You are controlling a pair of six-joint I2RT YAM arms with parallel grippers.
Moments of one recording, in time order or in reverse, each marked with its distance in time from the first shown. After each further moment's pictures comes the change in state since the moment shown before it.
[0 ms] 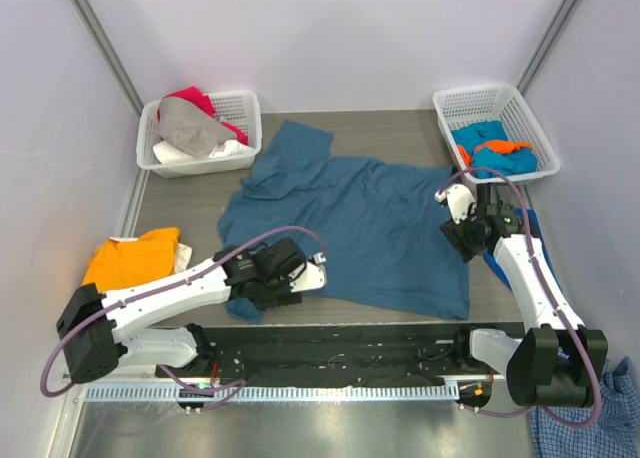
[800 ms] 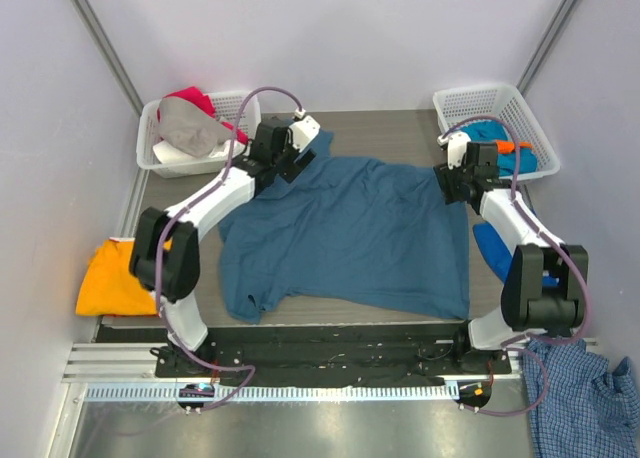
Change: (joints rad) left arm 0.572 0.539 0.525 0.706 0.040 0.005; right arm 0.026 0.383 0.207 0.499 0.014 0.266
